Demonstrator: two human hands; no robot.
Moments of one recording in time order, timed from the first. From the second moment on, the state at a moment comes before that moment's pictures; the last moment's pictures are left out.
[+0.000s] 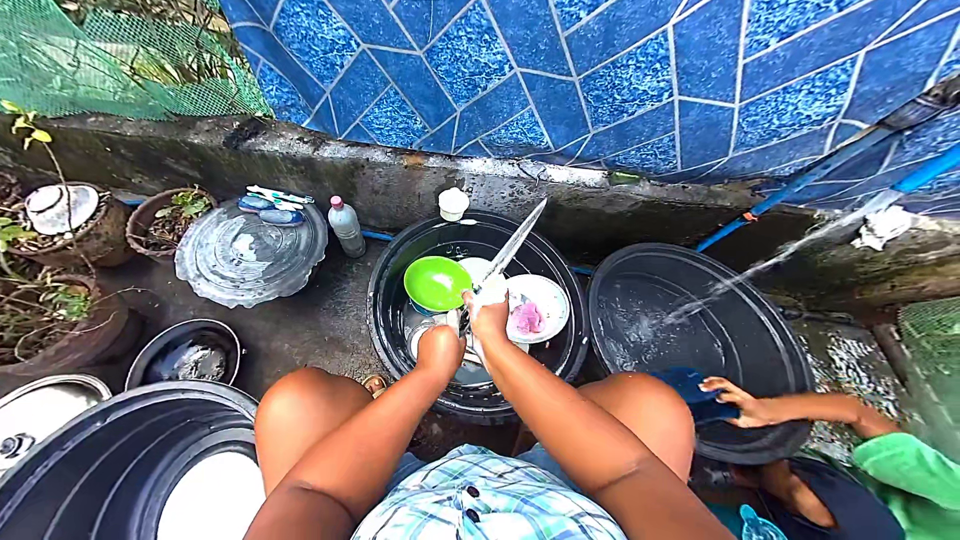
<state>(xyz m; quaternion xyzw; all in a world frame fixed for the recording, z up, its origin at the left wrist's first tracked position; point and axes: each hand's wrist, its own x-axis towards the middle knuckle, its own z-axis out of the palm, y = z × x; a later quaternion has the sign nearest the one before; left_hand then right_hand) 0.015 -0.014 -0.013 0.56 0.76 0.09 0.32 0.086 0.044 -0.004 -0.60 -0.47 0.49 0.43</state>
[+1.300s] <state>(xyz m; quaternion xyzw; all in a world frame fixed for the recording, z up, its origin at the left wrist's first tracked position) -0.035 -0.027 -0.071 0.37 0.64 0.59 0.34 0.038 0.002 -0.025 -0.51 -0.57 0.58 0.28</state>
